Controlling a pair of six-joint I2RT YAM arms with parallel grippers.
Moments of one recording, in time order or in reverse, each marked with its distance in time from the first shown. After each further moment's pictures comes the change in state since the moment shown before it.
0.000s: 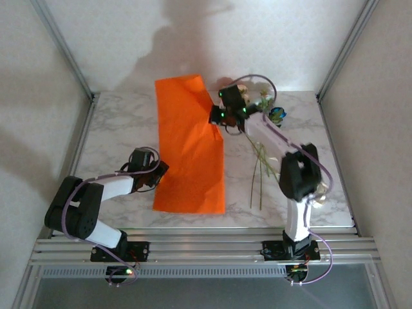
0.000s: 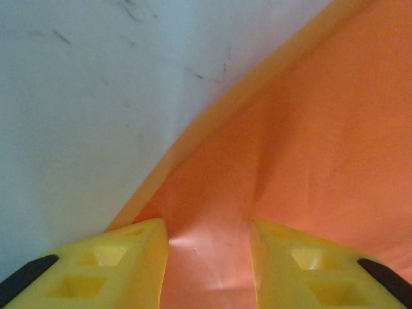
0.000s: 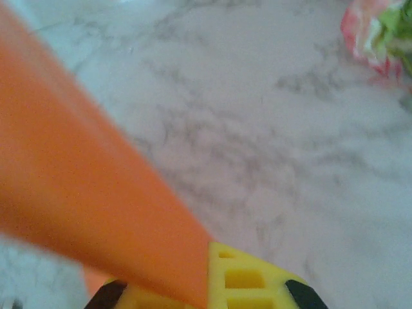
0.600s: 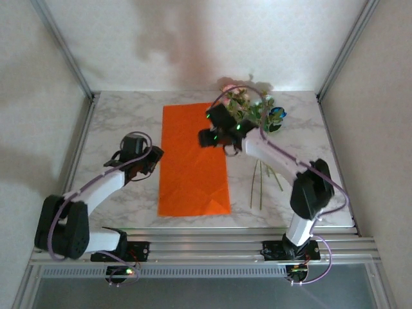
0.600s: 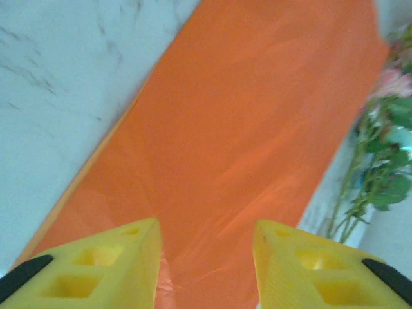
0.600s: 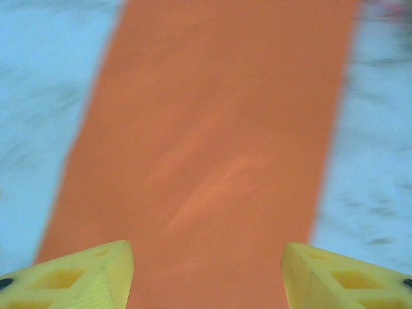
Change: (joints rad) left arm 0.071 -0.230 0.148 -0.277 -0.024 0.020; right arm 0.300 -0.352 -0.359 -0.098 0.196 -0.166
